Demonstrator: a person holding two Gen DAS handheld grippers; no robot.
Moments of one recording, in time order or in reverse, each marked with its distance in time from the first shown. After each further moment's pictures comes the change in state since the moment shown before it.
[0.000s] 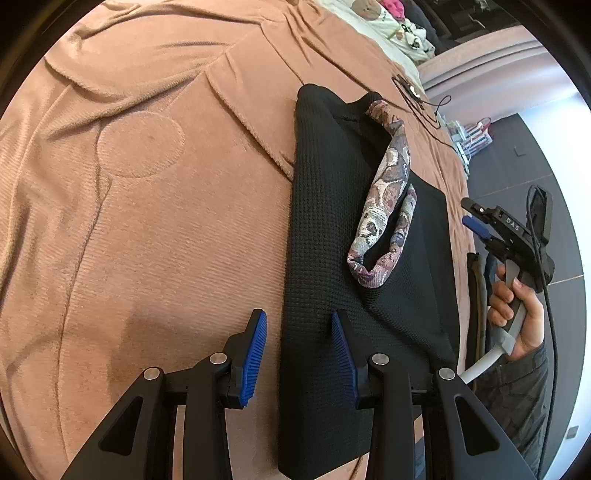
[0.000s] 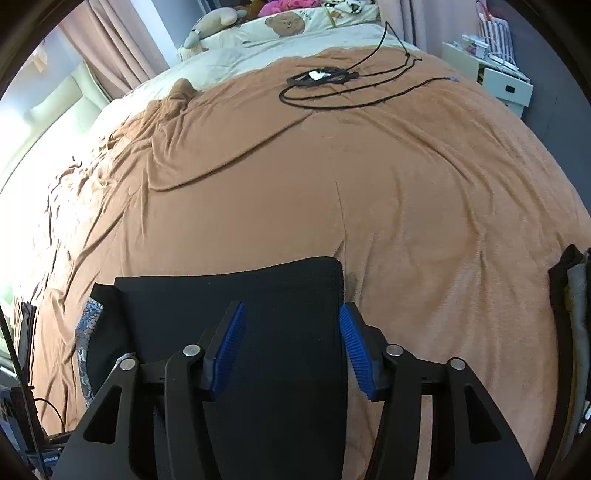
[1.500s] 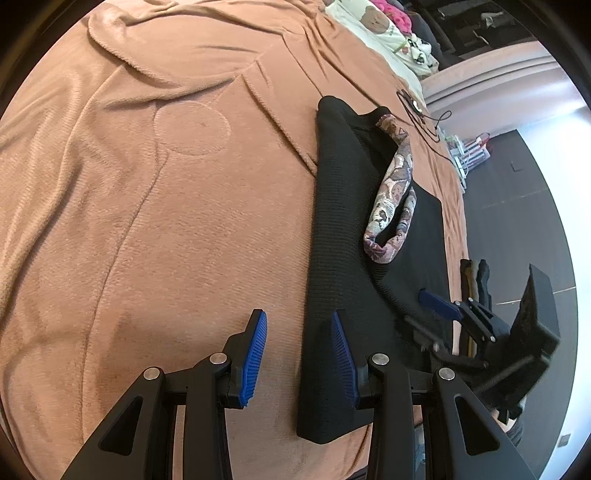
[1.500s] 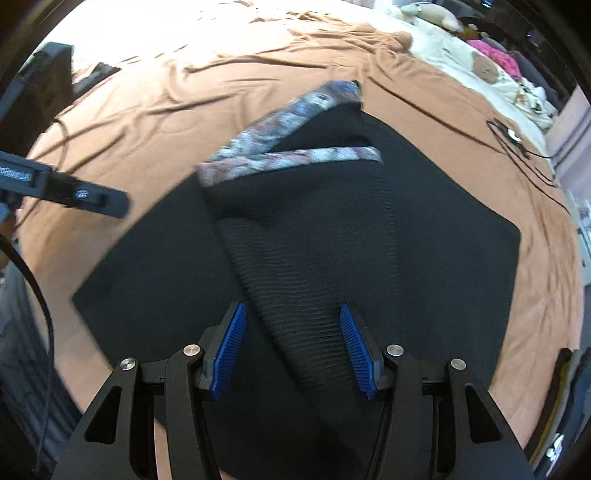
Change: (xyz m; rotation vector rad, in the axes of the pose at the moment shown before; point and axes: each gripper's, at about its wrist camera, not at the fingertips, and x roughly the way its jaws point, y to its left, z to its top) left arm -0.023 0.019 -0.023 -0.046 -0.036 -0.024; right arm -0.029 0.130 -0.154 -0.745 0.140 0.002
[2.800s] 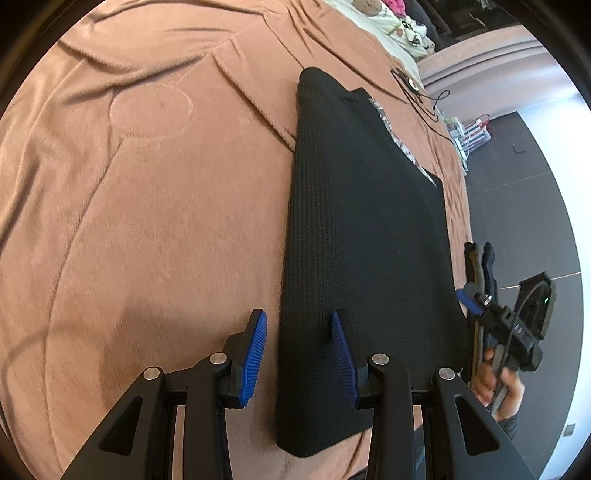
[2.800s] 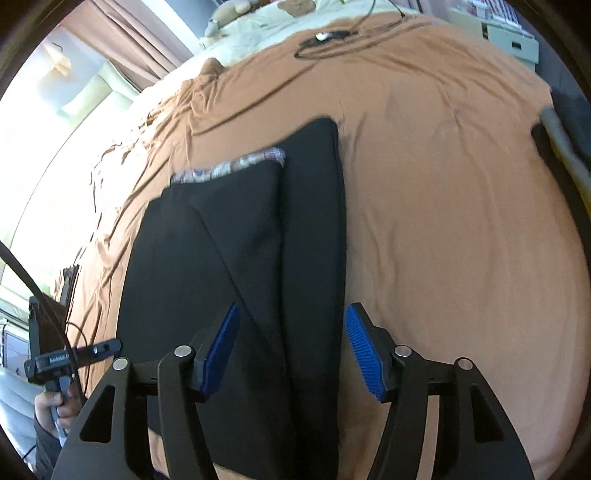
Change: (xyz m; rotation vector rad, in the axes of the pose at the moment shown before) left arm 0.029 -0.017 0.000 0.035 0.061 0.003; right arm -0.041 -0.150 -0.122 0.772 -0.129 0.220
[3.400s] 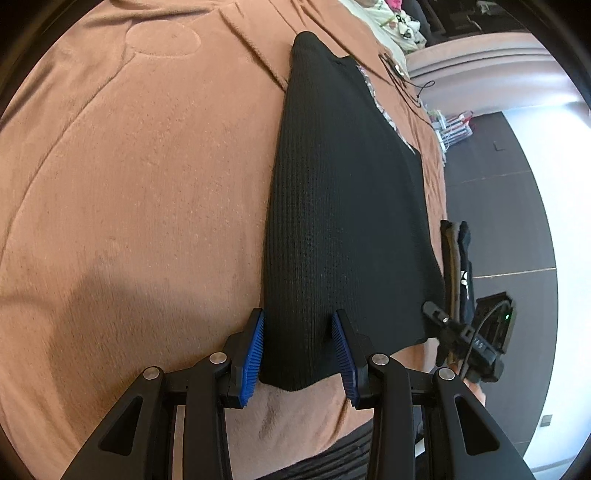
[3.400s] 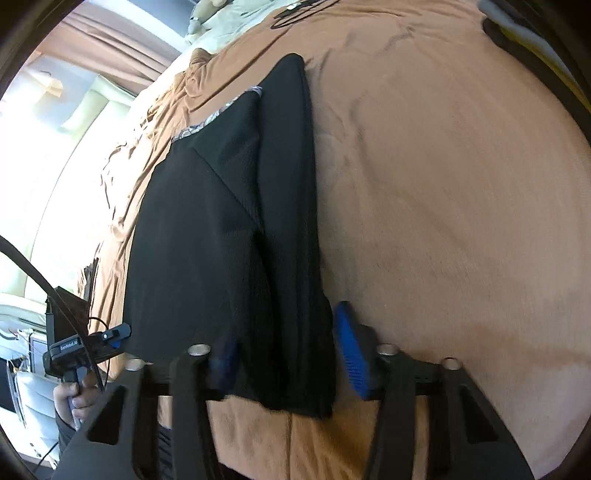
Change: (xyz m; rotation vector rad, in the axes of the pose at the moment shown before) left arm 0.003 0.006 -0.043 -0.031 0.053 -0.117; right arm -0.014 -0.040 -0.063 0.135 0.055 0.095
